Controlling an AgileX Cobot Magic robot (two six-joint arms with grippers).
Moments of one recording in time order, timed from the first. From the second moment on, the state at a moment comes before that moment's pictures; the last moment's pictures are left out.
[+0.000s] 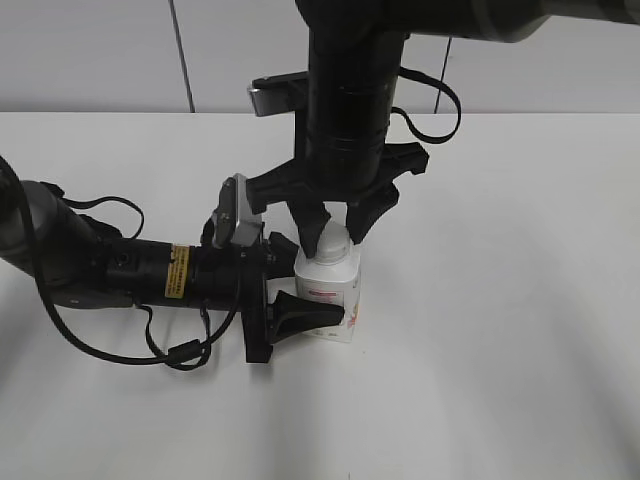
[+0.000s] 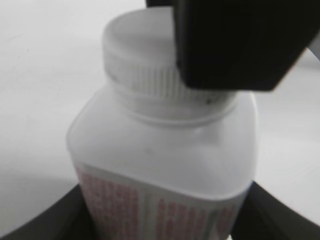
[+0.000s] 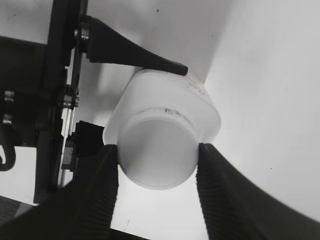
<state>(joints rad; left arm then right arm) -0.35 2.27 -0.97 1.31 -1.13 -0.40 0.73 2.06 -1.71 0.05 1.21 0.29</state>
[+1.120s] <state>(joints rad) -0.35 2.27 -0.97 1.31 -1.13 -0.40 0.73 2.06 -1.72 0.02 1.22 -1.10</state>
